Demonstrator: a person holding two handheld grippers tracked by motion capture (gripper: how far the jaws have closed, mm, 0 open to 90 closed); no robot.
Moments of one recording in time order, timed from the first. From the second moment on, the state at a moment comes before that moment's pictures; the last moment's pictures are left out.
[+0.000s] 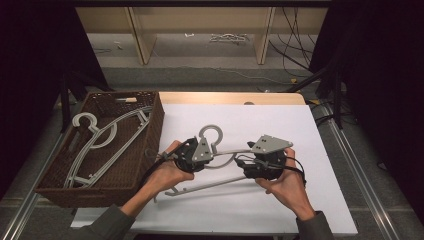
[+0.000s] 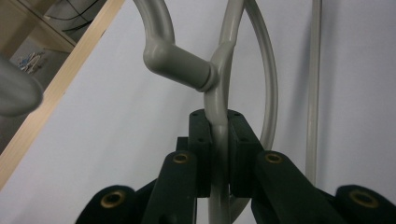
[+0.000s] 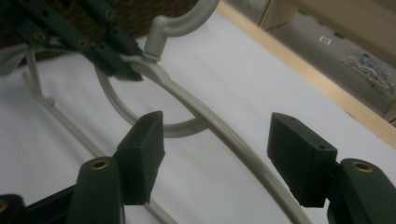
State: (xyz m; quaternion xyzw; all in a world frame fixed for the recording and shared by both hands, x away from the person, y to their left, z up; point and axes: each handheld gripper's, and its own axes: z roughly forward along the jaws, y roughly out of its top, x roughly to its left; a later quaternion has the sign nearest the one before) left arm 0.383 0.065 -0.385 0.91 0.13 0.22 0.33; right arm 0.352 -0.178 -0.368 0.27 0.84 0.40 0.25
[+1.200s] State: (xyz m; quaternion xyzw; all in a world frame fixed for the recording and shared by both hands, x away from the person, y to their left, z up) left arm 0.436 0.138 -0.289 0.82 0.32 0.13 0.47; right arm 0.328 -0.199 -0.409 0.31 0.79 0.47 0.22
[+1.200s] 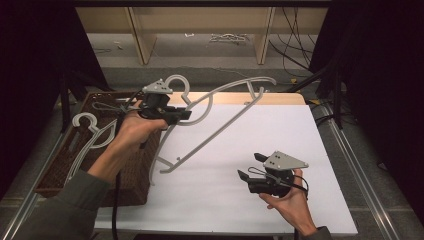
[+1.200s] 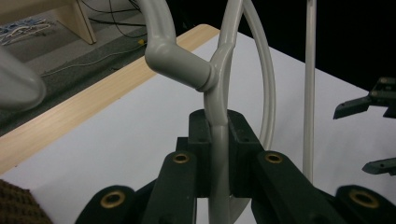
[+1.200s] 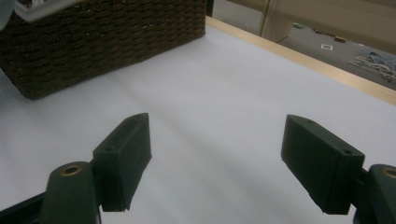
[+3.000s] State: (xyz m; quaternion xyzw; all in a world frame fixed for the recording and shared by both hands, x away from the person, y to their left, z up) left arm 0.451 0.348 -0.327 0.78 0.45 0.28 0.33; right arm 0.329 -0.200 -0.417 0.33 0.79 0.47 0.22
